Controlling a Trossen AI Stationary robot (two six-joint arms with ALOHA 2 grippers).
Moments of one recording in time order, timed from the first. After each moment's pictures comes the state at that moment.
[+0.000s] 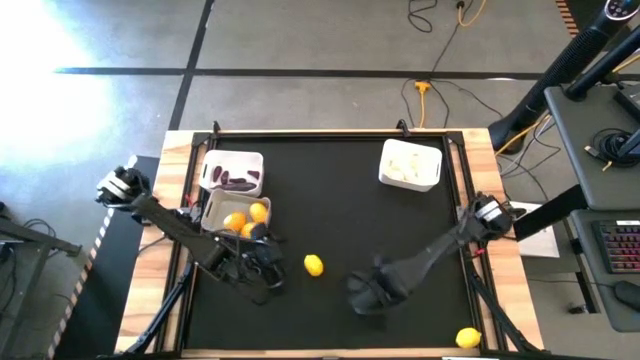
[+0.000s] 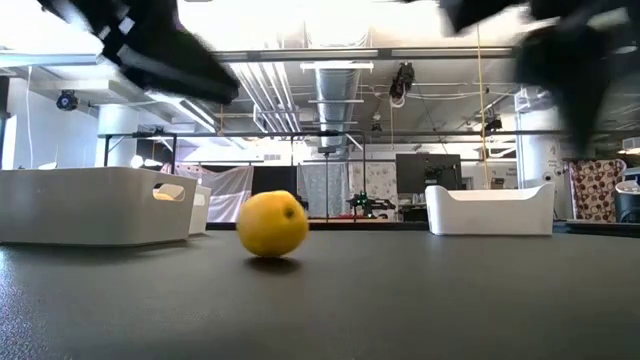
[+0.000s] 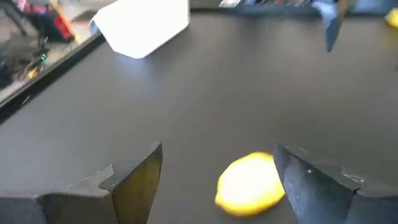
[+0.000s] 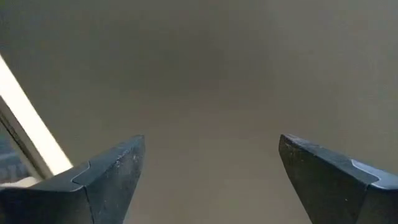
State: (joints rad) left arm -0.61 1.49 0.80 -0.09 -0.87 -0.55; right arm 0.55 1.97 1.58 -1.10 -0.01 0.88
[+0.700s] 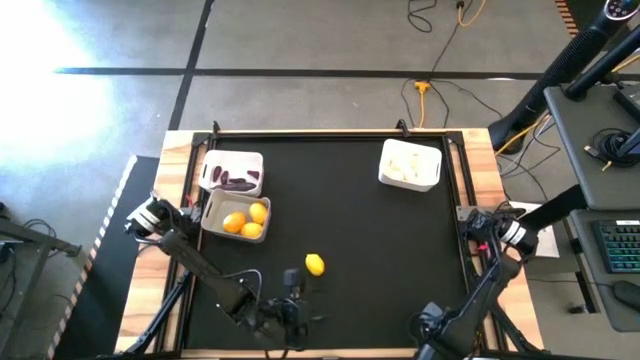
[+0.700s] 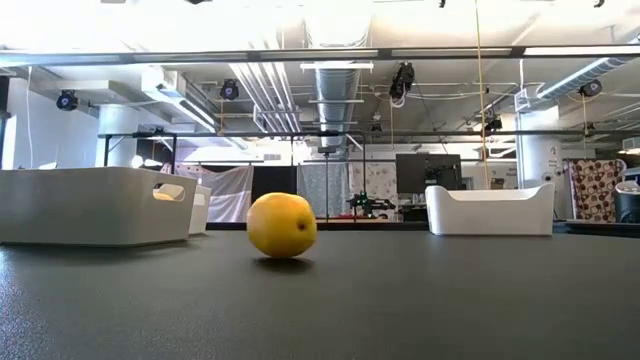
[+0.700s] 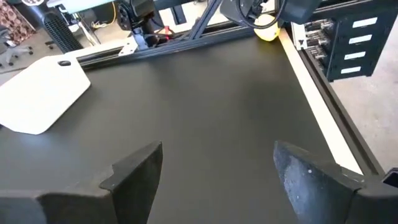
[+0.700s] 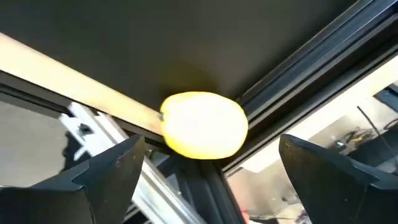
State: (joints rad) left arm -0.72 1.86 1.22 0.06 -0.80 -0.22; right arm 0.97 1.98 1.44 -1.27 -0.53 1.68
